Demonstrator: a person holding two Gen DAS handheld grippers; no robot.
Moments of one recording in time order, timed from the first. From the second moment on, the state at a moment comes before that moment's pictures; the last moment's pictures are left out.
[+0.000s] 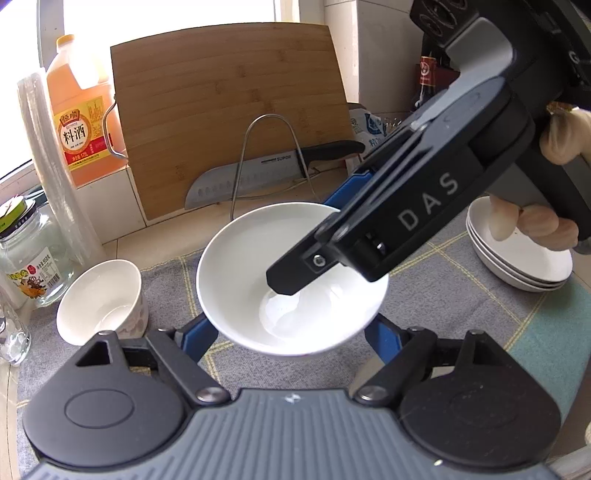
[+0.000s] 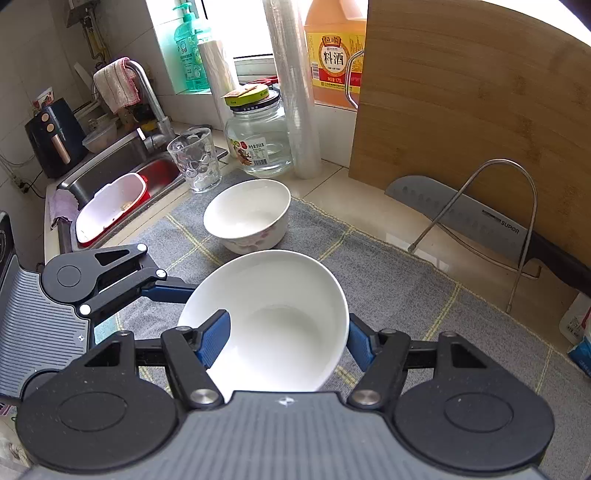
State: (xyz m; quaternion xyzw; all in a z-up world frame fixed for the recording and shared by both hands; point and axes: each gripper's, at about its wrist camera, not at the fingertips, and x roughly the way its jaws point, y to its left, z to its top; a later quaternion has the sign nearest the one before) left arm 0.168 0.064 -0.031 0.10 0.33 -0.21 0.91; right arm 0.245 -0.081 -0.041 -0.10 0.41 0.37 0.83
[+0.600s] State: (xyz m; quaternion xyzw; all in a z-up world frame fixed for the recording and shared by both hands) left arm 0.100 0.043 -0.029 0.10 0.35 -0.25 0.90; right arm 0.169 -0.108 -0.040 -0.10 0.43 0.35 0.83
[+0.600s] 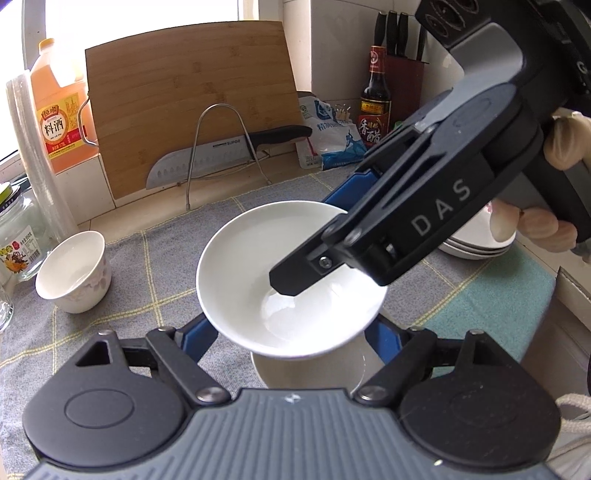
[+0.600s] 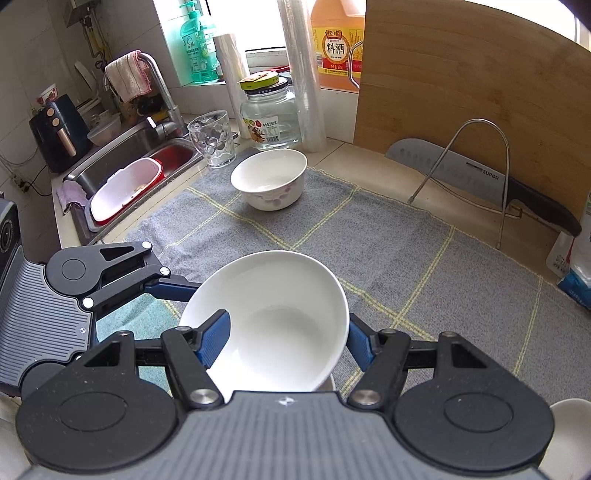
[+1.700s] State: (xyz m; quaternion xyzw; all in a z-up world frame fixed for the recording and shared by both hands) left arm 0.083 0.036 -0.045 0.11 0.37 -0.26 0.88; right arm 0.143 -0.115 -0.068 -0.10 0.46 0.33 0.82
